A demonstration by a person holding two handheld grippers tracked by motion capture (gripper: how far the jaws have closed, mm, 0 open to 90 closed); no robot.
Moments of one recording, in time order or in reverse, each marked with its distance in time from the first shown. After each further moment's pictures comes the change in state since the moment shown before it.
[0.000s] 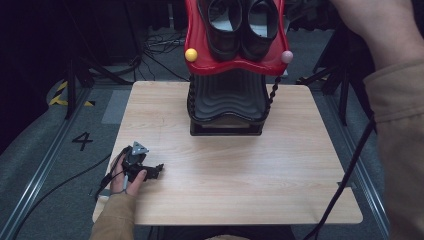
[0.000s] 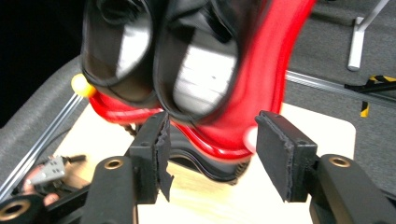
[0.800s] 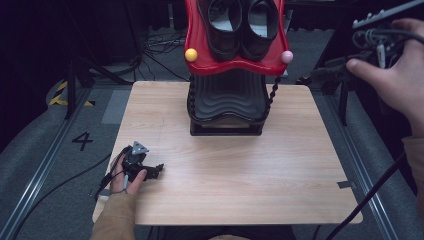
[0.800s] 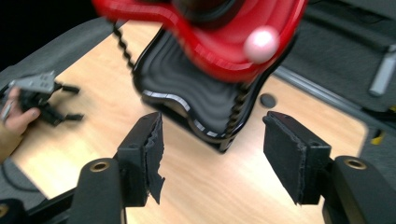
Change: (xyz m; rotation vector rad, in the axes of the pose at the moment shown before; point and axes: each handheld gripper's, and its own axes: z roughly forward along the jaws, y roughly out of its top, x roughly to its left) left arm 0.001 0.000 0.002 -0.012 -0.001 0.001; right arm -0.043 -0.117 0.005 -0.017 0.121 -0.221
